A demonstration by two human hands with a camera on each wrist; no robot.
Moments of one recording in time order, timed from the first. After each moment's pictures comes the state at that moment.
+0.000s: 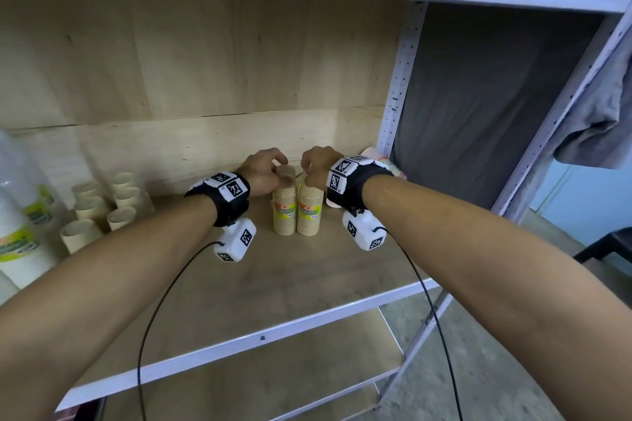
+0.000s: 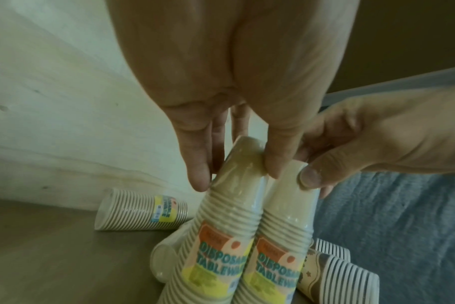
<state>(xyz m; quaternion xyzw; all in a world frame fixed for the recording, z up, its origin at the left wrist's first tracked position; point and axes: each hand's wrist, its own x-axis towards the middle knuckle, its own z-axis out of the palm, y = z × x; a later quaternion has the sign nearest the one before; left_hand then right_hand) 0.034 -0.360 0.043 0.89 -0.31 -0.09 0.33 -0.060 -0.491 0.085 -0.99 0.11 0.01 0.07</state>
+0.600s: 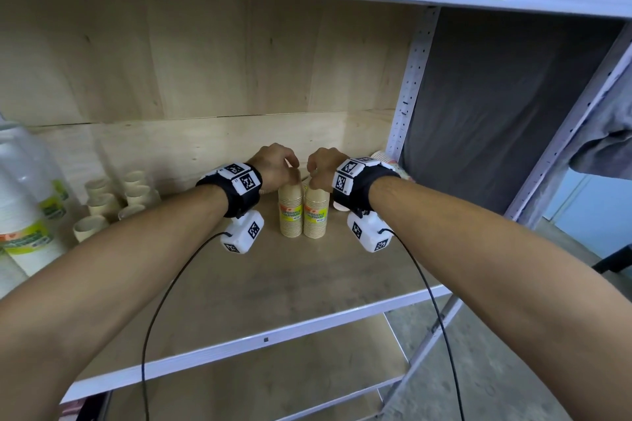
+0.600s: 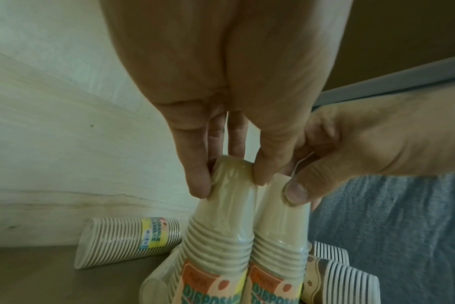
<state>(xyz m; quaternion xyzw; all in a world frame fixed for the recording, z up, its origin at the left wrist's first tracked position) 0.028 -0.364 0.065 0.91 -0.32 -0.07 0.27 -0.059 -0.486 0.089 -0.99 0.11 0.01 0.08</state>
